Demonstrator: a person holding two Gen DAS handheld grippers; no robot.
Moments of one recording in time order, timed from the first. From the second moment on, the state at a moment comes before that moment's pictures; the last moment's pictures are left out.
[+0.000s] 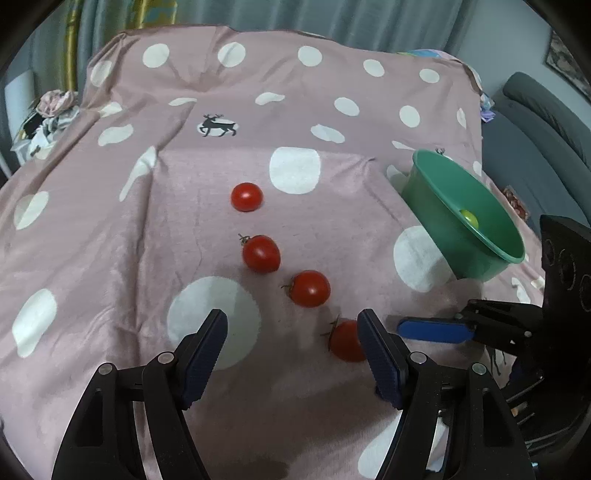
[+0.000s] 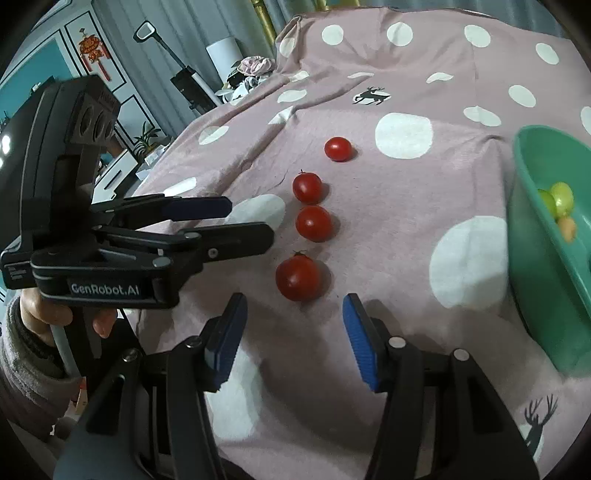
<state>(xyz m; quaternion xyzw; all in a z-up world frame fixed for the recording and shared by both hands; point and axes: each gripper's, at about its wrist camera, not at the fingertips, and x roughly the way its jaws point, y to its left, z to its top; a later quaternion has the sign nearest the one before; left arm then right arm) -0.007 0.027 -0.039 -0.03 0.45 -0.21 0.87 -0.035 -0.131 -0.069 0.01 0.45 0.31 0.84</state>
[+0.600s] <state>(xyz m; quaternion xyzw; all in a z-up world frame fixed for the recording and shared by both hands) 0.024 0.007 -0.059 -0.01 0.48 -0.24 0.84 -0.015 -0.117 -0.081 0.02 0.46 0.29 0.84</state>
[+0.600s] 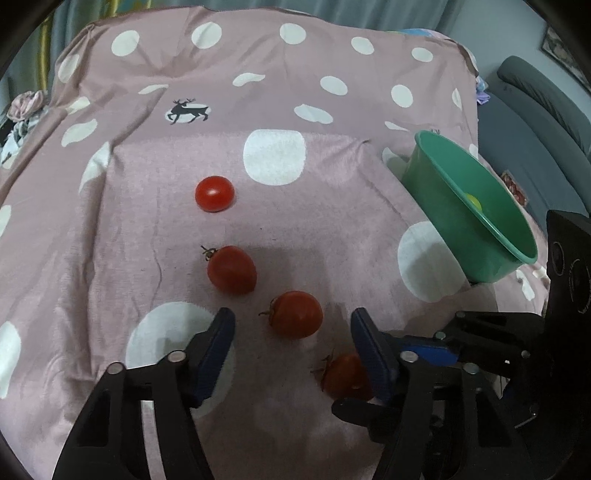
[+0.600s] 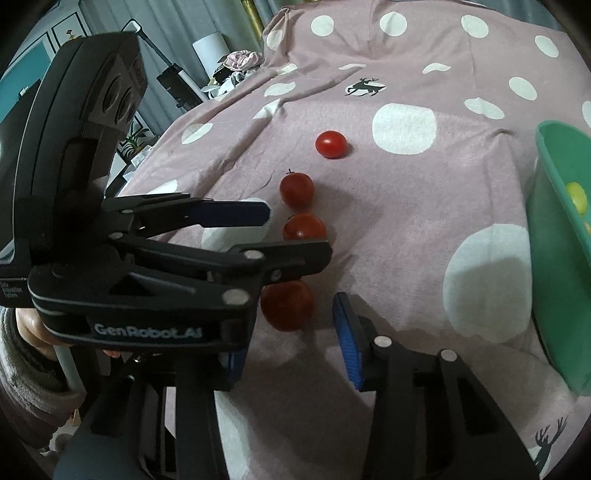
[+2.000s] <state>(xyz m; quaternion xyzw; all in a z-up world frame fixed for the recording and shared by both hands) -0.003 -0.023 -0.005 0.05 0.41 -0.22 0.88 -0.034 -0.190 -0.020 0.06 0.38 0.24 0.89</state>
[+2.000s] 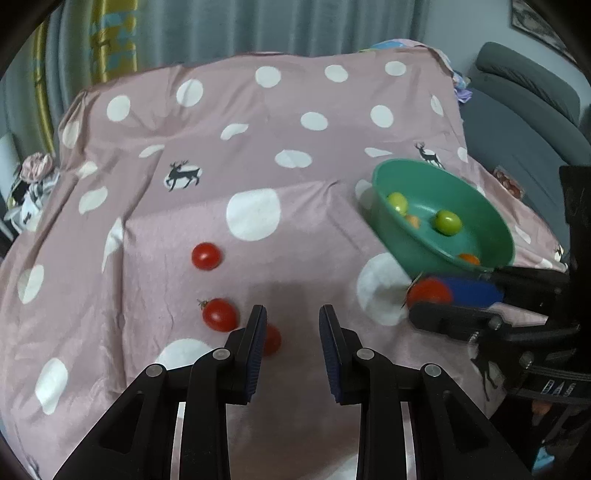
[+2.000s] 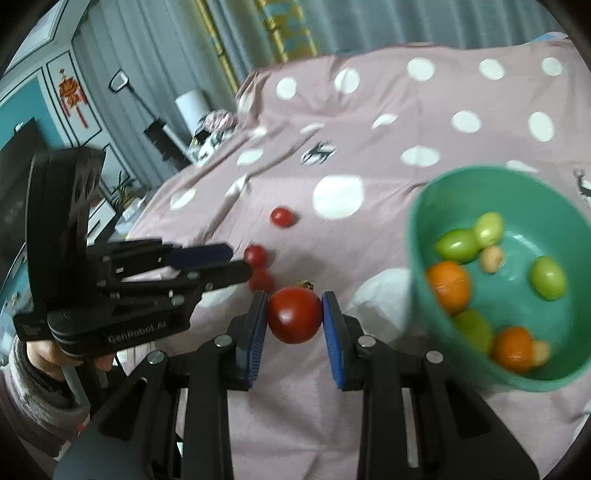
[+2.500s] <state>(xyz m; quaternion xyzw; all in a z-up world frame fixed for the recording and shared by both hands) -0.006 -0.074 0.023 0.10 0.38 -0.24 0.89 -0.051 -0.259 0.004 0.10 0.33 0.17 0.92</state>
